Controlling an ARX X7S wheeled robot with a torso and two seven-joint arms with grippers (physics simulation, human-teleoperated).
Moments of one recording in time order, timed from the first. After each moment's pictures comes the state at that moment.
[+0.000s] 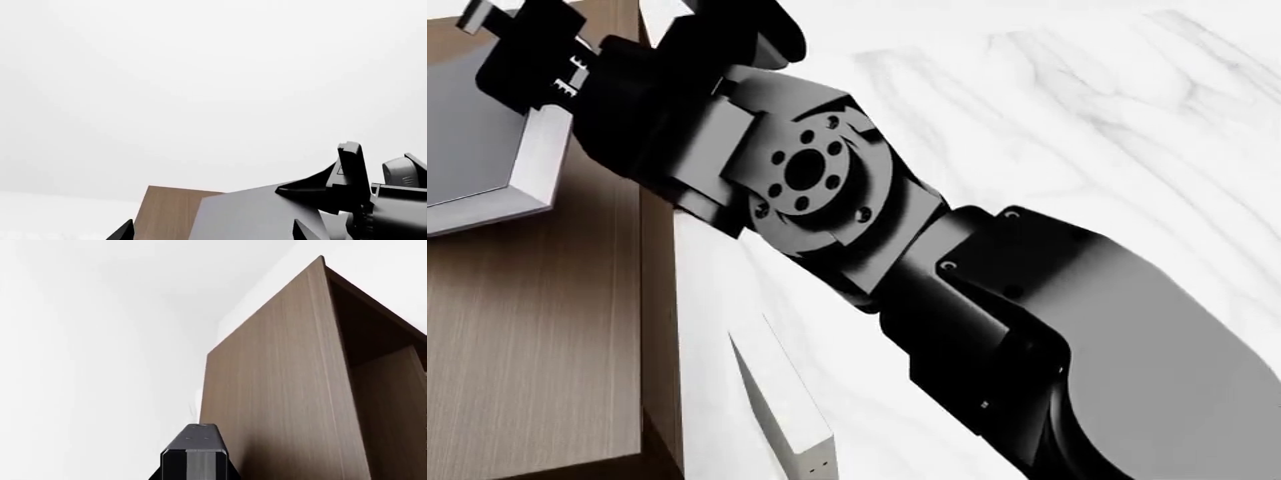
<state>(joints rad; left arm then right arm) -0.15 -0.59 -0.05 0.89 -0.76 -0.39 -0.65 1.69 0.00 -1.60 0.78 2.63 0.16 0.12</state>
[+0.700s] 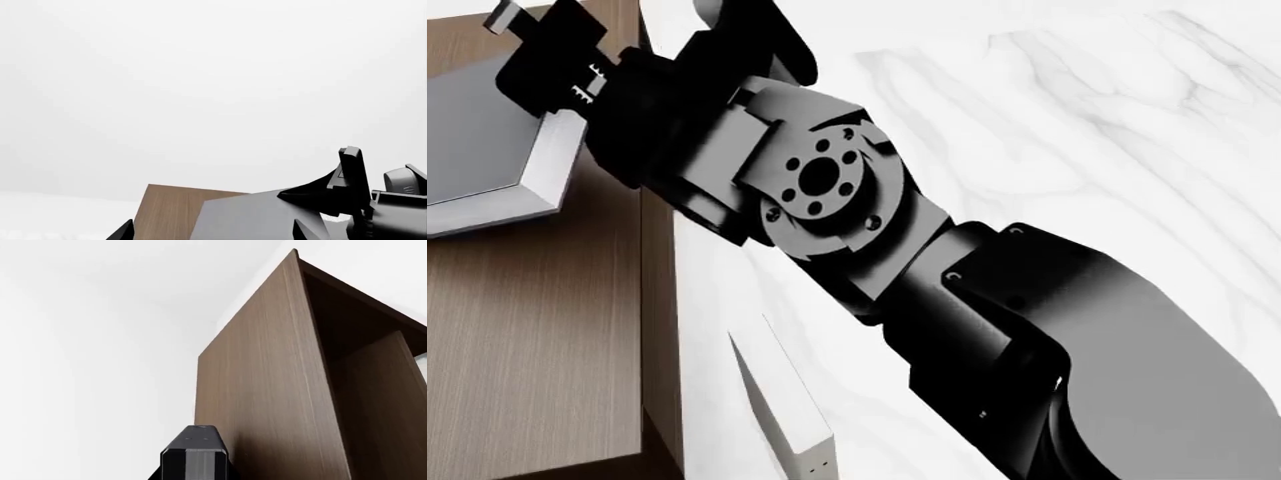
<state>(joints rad) -0.15 -0.59 -0.03 0.88 -0.75 -0.38 -0.65 1.66 0.00 -1.56 0.81 2.66 0.17 0.14</state>
